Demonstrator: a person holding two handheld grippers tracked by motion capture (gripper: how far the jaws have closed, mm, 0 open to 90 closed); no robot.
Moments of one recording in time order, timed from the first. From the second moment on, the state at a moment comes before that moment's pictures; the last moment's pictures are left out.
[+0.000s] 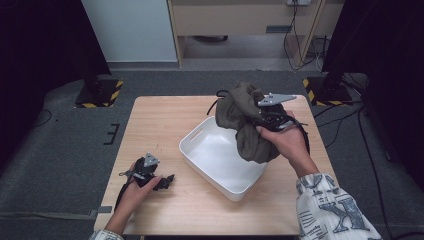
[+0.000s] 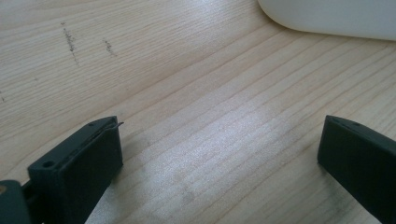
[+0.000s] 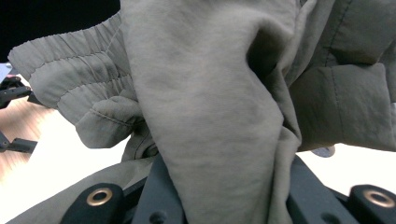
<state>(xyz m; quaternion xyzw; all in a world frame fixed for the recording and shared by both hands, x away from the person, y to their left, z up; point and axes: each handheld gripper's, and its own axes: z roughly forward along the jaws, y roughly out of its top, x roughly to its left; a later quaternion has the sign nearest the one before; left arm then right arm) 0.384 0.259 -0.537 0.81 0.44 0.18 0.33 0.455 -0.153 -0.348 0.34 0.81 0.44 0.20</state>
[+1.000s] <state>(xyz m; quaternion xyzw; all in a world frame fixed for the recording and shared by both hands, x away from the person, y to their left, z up) 0.384 0.259 -0.537 0.81 0.44 0.18 0.33 0.455 -0.218 -0.342 0.38 0.78 0.43 0.23</state>
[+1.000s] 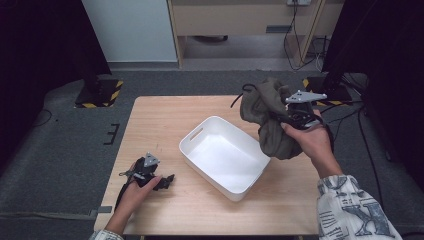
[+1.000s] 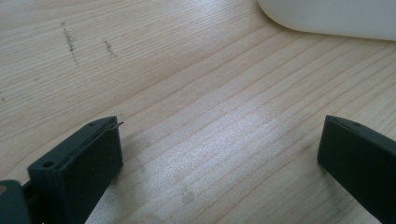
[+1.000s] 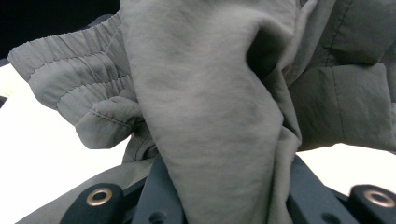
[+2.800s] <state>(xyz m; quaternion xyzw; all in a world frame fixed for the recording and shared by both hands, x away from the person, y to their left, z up) 0.384 0.257 -0.537 0.81 0.44 0.18 0.33 0.470 -0.293 -0.471 0.50 0.76 0.37 0.21</state>
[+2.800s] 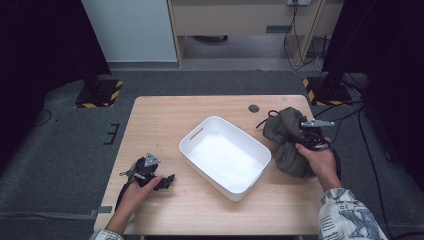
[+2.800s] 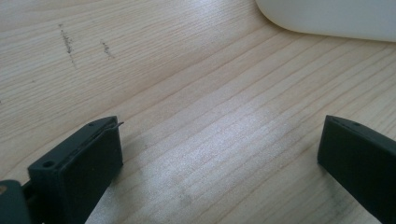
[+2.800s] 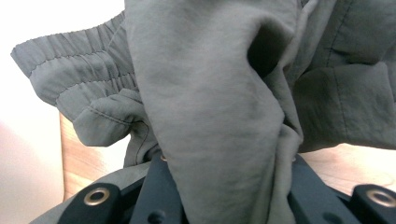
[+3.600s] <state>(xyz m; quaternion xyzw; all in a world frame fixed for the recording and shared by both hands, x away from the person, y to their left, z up) 0.384 0.257 -0.537 0.81 0.44 0.18 0.33 0.467 -0.272 -0.475 0.51 0.74 0.38 0.22</state>
